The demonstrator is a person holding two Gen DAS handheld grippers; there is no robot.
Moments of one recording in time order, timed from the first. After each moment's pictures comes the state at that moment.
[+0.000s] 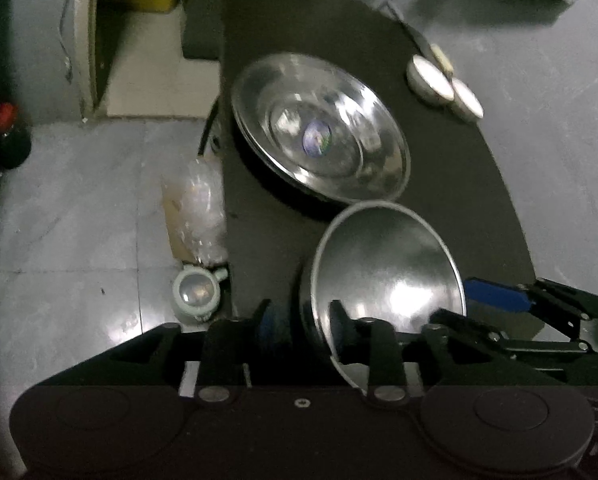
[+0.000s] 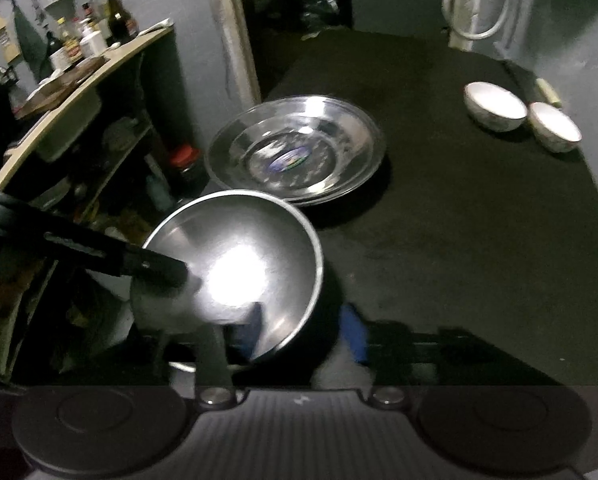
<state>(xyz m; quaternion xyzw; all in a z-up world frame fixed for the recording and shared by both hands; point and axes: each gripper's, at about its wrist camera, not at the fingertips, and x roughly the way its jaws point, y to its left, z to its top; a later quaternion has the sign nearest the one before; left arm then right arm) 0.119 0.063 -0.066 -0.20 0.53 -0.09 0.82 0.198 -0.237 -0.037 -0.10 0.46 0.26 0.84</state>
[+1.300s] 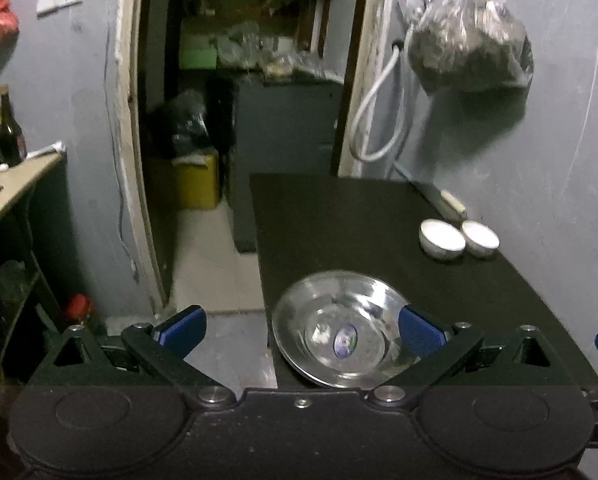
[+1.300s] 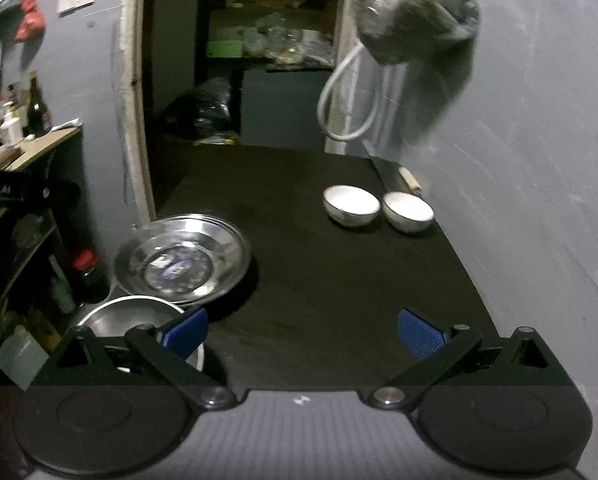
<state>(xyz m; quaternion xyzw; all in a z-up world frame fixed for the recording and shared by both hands) 0.114 0.036 0.017 -0.05 0.30 0.01 0.95 0.176 -0.289 -0.001 -0.07 0.32 0.12 0.94</state>
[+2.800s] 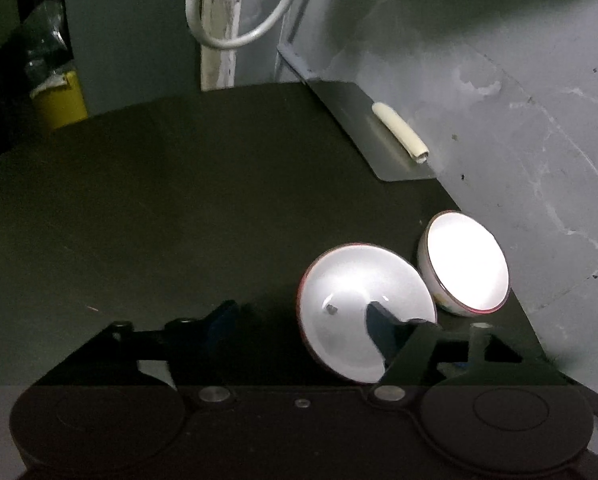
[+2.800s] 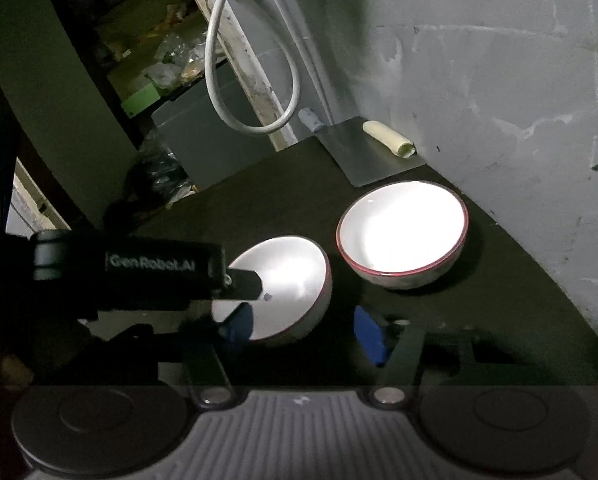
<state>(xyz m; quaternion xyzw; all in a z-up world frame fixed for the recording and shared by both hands) 0.480 -0.127 -0.065 -0.04 0.48 -0.13 0.87 0.476 -0.352 -0.087 0.18 0.36 0.12 0.91</state>
